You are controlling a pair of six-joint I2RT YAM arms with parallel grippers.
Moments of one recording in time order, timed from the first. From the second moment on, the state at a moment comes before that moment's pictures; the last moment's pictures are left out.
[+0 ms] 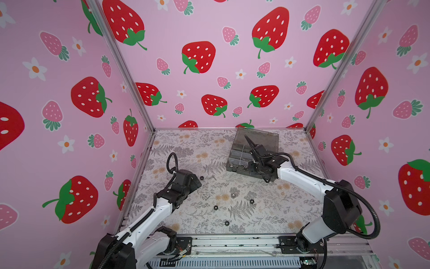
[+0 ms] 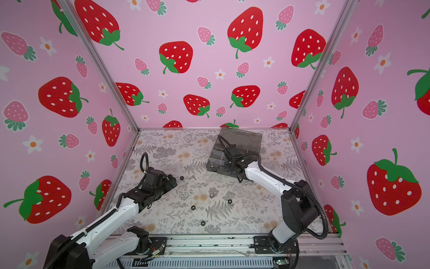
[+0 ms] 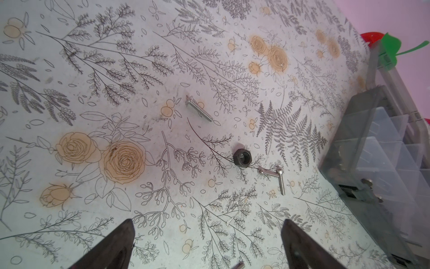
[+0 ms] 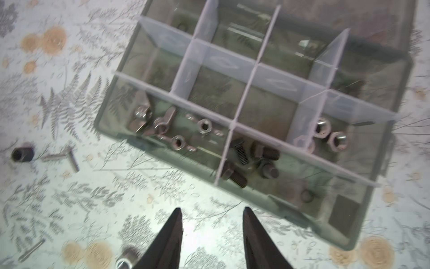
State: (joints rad) left arm -0.36 1.00 0.54 -0.40 -0.18 -0.86; right arm 0.77 1.59 1.17 -0.60 0.20 0.45
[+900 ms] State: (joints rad) left arm -0.35 0.94 0.53 -0.42 -0.18 -0.86; right arm 1.08 1.88 1.21 -0.65 0.08 0.53
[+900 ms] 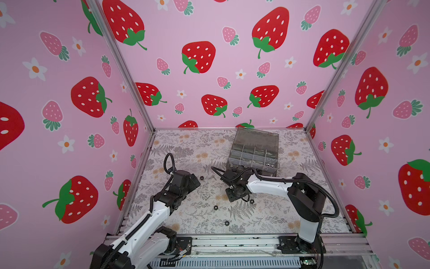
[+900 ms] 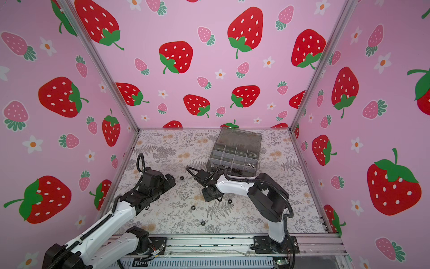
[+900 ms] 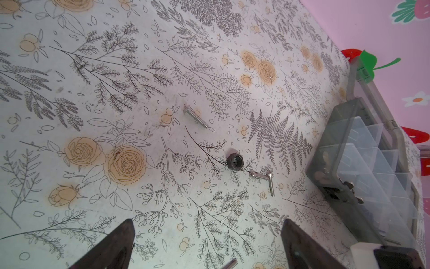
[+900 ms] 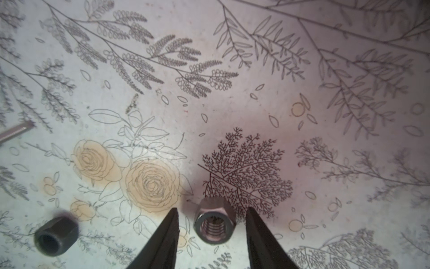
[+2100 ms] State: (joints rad) left arm -0.35 0.95 0.53 -0.42 -0.18 -0.87; right arm 1.11 1.90 1.24 -0.71 0.11 0.52
